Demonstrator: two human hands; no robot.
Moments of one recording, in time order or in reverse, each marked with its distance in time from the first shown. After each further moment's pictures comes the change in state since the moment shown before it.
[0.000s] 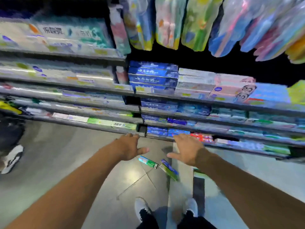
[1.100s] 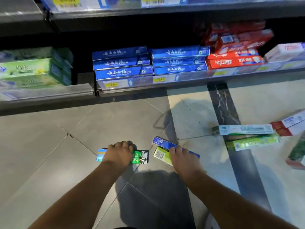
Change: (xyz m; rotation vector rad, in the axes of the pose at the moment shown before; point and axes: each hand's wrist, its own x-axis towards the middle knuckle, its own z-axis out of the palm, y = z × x) left_hand 0.557 -0.090 0.512 0.663 0.070 0.263; right_hand 0.352 0.097 0.639 0.002 -0.078 0.368
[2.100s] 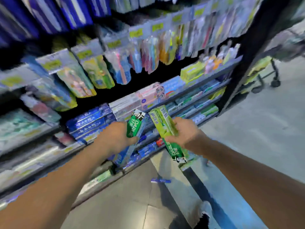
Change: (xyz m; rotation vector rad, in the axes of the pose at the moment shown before) left_hand -0.553 -0.092 -0.730 -0.252 0.470 0.180; right_hand -0.578 0.125 -0.656 0.812 0.571 0.170
